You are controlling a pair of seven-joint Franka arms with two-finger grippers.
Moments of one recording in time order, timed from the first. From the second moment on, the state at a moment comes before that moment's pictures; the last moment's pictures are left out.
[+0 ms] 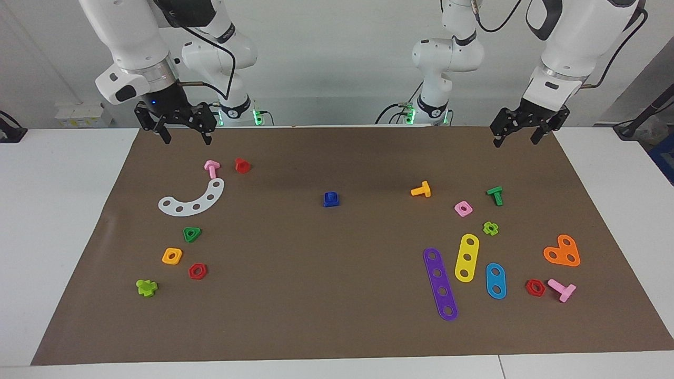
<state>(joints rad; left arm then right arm) -0.16 -0.05 0.07 -1.65 0.02 1.60 -0.10 0.13 -0.05 -0.07 -1.63 0.01 1.59 0.17</state>
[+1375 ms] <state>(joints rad) -0.54 0.01 0.03 -1.83 -0.11 1.92 -0.40 0.14 -0.05 -0.06 -1.63 0.01 1.58 0.17</state>
